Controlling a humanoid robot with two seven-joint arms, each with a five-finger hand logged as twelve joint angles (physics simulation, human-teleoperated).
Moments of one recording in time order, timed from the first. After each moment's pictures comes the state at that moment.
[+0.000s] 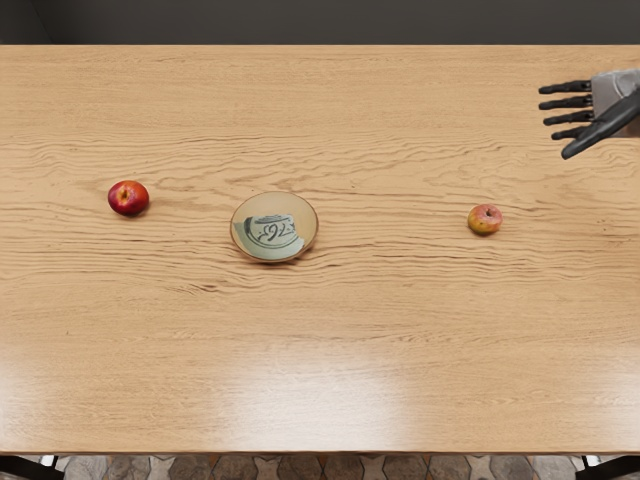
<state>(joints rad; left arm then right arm) 0.02 0.00 0.06 -0.12 0.00 -0.09 0.11 1.26 -0.75 0.32 0.68 0.01 0.61 -0.61</state>
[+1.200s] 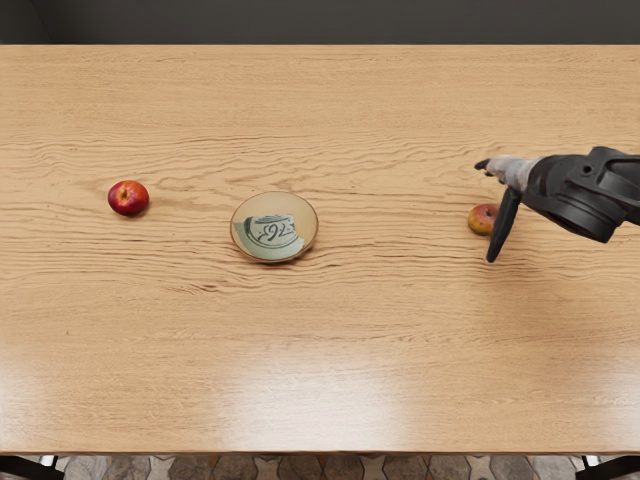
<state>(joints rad) 0.02 0.00 0.06 -0.11 0.00 -0.09 0.11 1.41 -0.60 -0.24 1.32 -0.53 -0.18 -0.61</state>
